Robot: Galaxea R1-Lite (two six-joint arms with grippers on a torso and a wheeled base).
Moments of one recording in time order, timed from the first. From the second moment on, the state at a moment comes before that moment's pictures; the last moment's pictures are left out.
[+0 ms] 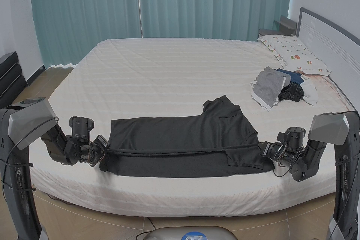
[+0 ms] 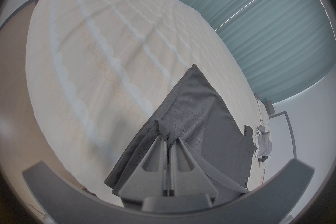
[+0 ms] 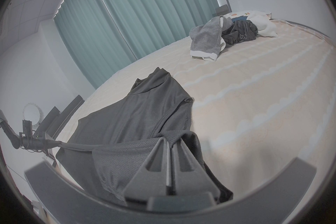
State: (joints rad) left arm -0.03 2.32 -0.93 -0.63 -0.07 -0.90; right arm 0.08 2.49 -0.76 -1.32 0.15 0.38
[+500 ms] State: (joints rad) left arm -0.03 2.32 -0.93 -0.62 -0.07 -0.90; right arm 0.08 2.47 -0.75 -1.35 0.13 0.48
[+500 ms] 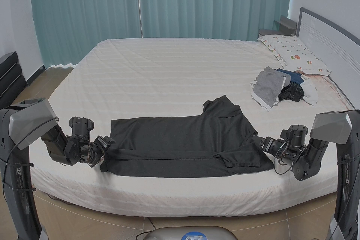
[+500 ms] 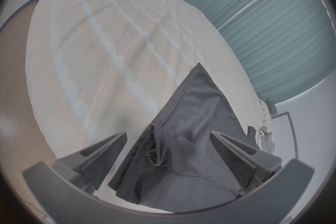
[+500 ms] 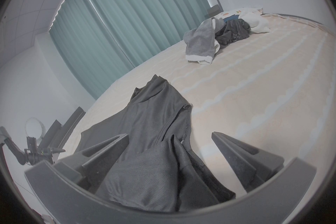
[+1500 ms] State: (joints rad) left arm 0.03 2.15 -0.75 -0.63 -0.27 -1.02; right arm 0.30 2.26 -0.33 -1.34 0.06 0.98
